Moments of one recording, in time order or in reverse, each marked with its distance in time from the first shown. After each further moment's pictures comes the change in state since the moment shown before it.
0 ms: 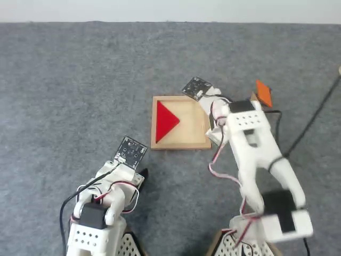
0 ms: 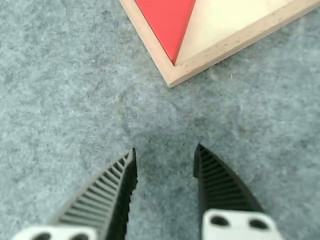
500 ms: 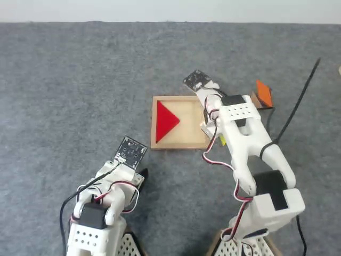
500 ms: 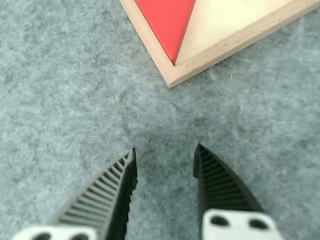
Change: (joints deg) left arm 0.0 0.0 0.0 0.0 0.0; right arm -1.8 9.1 -4.9 -5.5 -10.7
